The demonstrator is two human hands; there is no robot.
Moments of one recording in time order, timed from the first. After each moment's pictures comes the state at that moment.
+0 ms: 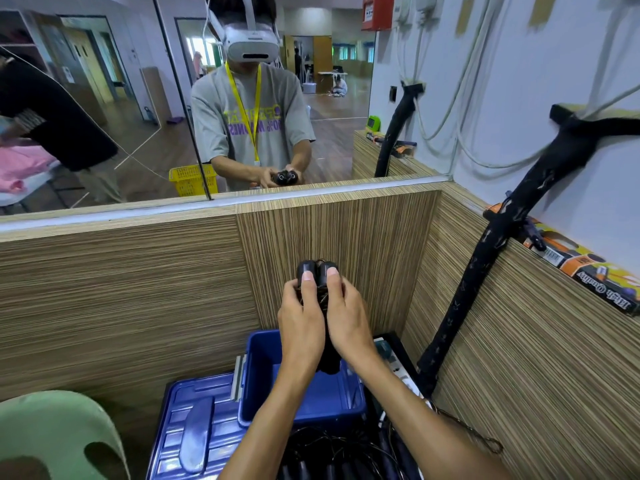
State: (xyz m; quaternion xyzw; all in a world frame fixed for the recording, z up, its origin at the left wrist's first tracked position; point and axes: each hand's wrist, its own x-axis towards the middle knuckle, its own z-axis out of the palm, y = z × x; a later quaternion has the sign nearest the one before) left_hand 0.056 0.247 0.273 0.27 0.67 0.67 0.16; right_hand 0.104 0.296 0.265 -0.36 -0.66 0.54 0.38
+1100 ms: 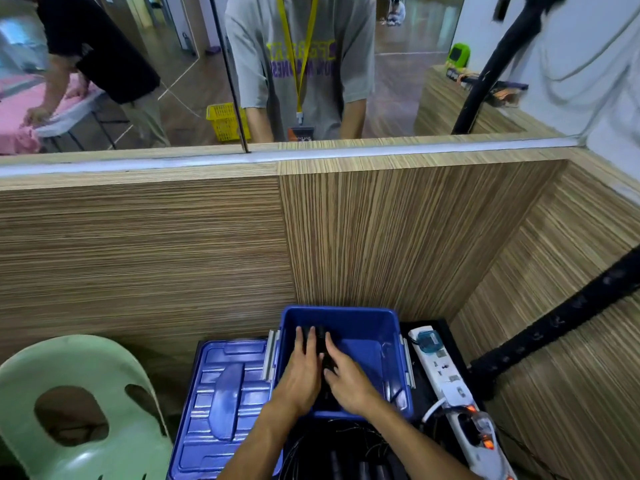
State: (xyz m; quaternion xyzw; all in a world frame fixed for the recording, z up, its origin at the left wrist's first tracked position) left_hand -0.045 0.224 0.068 0.44 0.84 0.21 0.25; right_hand 0.053 0.306 0.056 -0.34 -0.75 0.57 -0.01
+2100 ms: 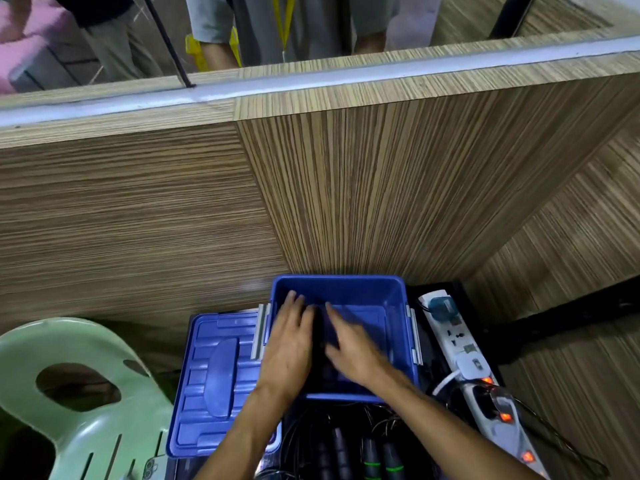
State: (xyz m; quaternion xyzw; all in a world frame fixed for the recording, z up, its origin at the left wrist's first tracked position) left_hand -0.063 0.230 0.059 0.52 0.84 0.12 0.03; right_hand 0.045 0.332 0.056 -0.31 -0.83 0.45 -0.05
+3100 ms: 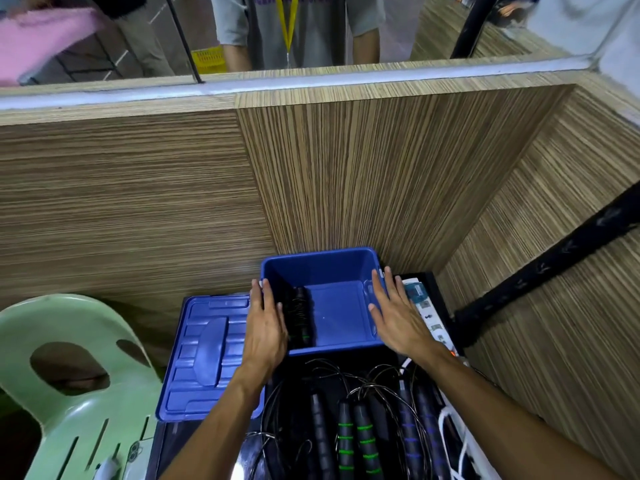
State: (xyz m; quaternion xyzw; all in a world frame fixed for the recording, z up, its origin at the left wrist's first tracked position) left_hand -0.049 0.208 0.040 0.37 0.88 0.29 0.10; right_hand 0.141 0.390 0.055 -0.35 -0.91 0.23 -0.05
